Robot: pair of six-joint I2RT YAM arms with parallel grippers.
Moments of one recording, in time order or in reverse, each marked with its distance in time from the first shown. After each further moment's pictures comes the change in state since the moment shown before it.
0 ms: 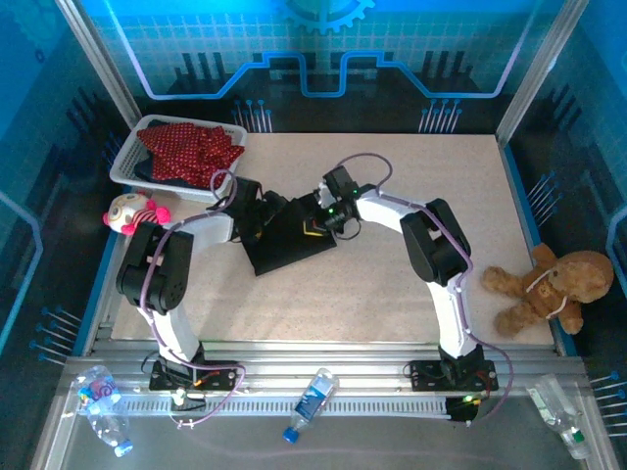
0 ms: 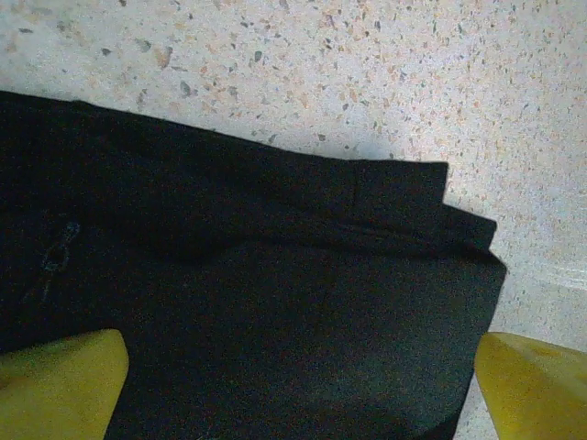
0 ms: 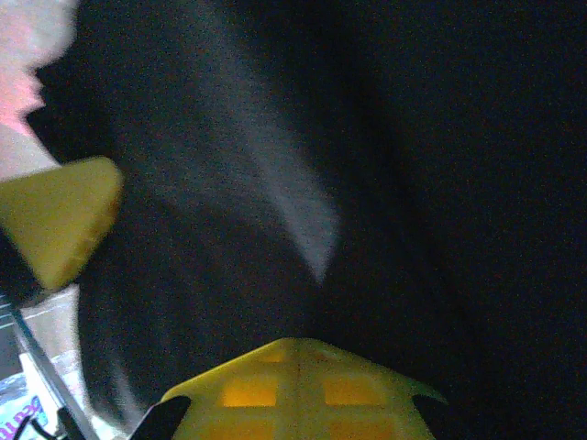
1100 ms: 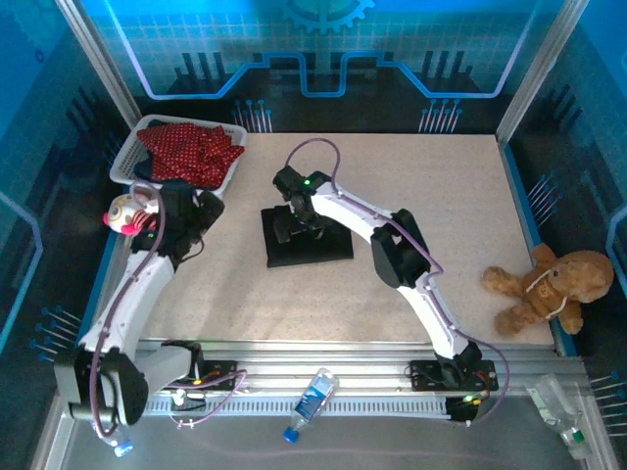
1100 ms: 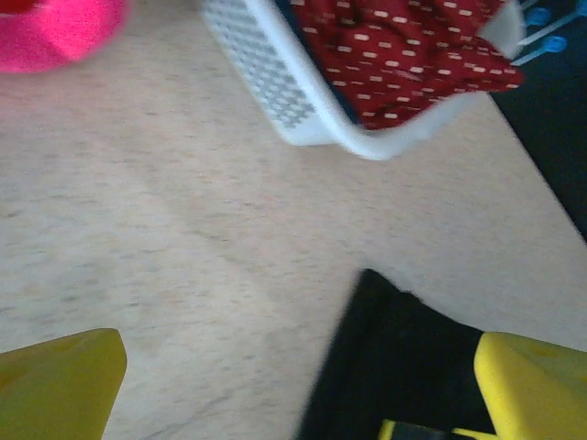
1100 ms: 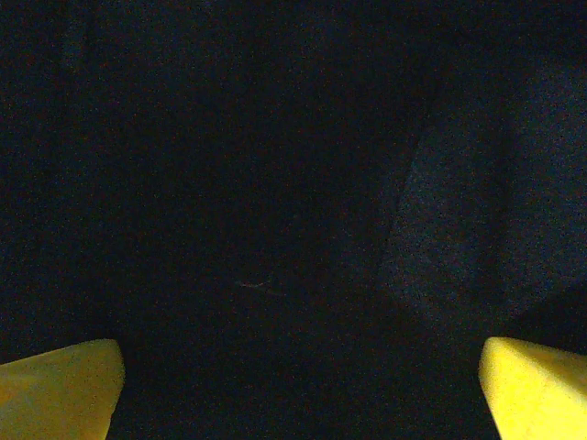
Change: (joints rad) left arm 0.219 -0.728 -0.143 -0.472 -0.255 0.219; right arm 0.208 0.263 0.655 -0.669 0.566 -0.261
